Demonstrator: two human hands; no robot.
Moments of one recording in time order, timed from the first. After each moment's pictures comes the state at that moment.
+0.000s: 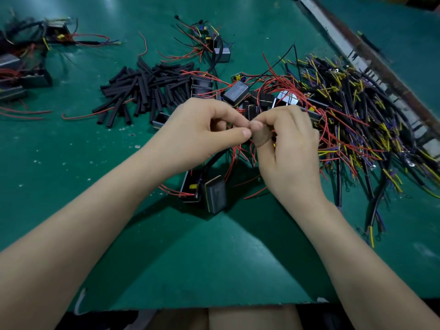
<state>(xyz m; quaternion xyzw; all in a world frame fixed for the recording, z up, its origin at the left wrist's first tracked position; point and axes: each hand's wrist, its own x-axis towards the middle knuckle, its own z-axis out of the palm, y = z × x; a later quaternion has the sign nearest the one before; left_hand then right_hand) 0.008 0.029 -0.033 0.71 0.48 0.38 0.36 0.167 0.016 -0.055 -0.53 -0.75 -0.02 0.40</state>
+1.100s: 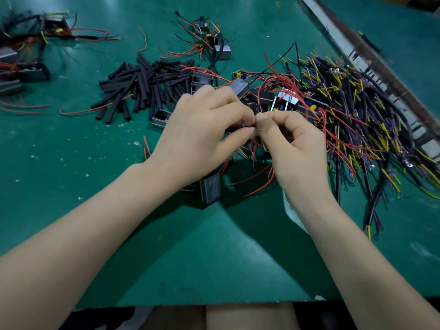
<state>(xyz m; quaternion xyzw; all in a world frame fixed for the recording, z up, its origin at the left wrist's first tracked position) 0.015 0.026 -0.045 0.82 0.42 0.40 -0.01 0.168 0.014 -0.051 -0.51 -0.61 0.29 0.52</state>
